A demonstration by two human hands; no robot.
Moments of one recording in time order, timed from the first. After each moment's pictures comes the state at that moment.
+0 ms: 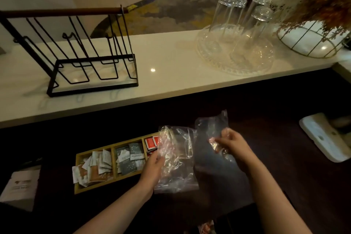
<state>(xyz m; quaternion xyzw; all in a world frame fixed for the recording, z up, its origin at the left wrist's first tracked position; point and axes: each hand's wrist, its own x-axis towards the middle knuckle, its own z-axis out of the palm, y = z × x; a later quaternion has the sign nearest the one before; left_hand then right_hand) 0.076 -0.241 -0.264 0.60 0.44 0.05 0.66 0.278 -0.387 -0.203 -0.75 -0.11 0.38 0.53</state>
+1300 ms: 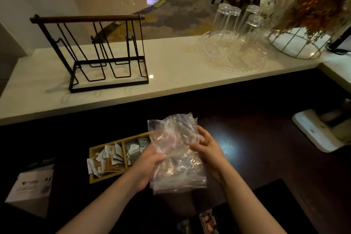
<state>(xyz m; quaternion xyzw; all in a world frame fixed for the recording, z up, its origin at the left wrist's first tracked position) 0.023 -0.227 -0.193 0.53 0.35 0.02 0.77 0.168 -0.358 -0.195 -0.62 -0.08 0.43 0.65</state>
